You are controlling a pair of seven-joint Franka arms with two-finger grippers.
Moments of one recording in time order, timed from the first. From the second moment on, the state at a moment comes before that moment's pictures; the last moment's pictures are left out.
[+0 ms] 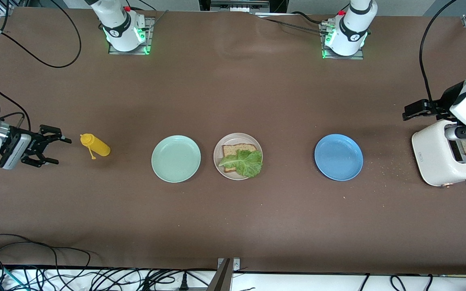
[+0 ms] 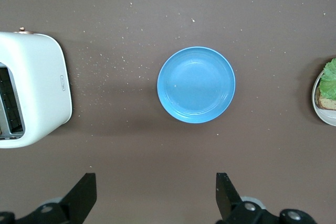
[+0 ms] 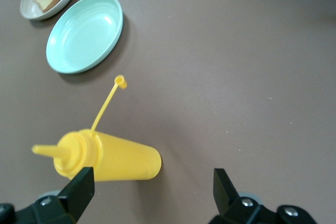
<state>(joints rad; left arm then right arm) 0.04 0.18 -0.05 -1.47 -0.02 1.49 -0.05 -0.57 0.49 0.27 -1.82 0.53 2.06 -1.51</state>
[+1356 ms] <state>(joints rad) 0.04 0.18 -0.05 -1.47 -0.02 1.49 -0.05 -0.56 0.57 0.29 -1.91 0.55 2.10 -1.96</state>
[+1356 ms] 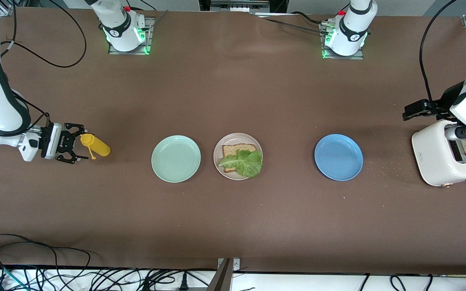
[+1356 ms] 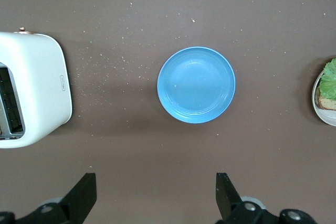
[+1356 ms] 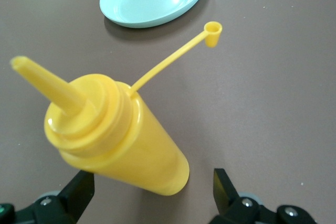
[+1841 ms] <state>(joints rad) 0.04 0.18 -0.05 -1.47 -0.02 1.49 -0.05 -0.55 0.59 0.33 -1.91 0.57 2.14 -1.97</state>
